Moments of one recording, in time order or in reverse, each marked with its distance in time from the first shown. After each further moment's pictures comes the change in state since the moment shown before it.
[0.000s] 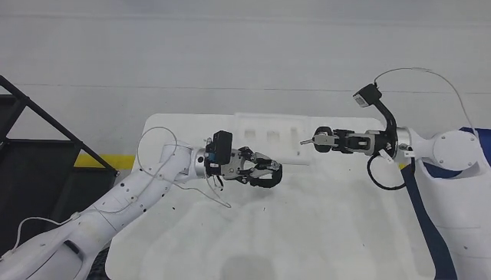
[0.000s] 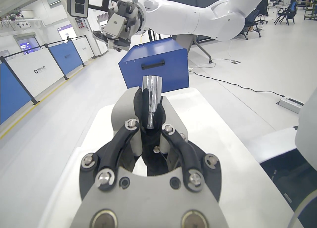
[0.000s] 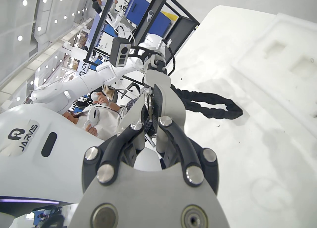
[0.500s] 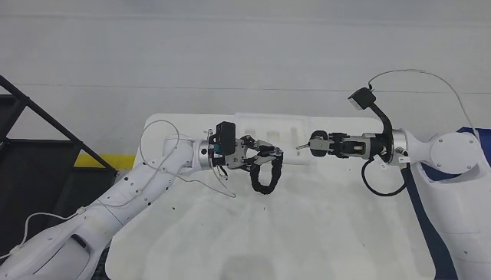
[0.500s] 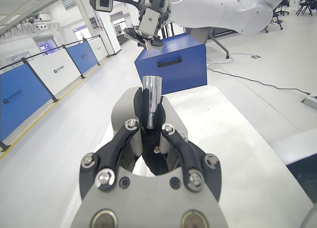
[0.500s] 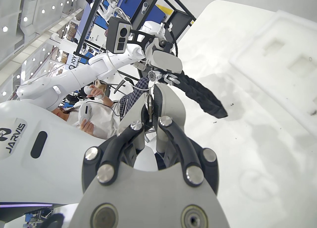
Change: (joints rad) left arm -0.029 -0.038 -0.010 0.048 0.012 0.059 -0.024; right arm -0.012 0.007 -0.010 -0.050 -0.038 0.004 -0.014
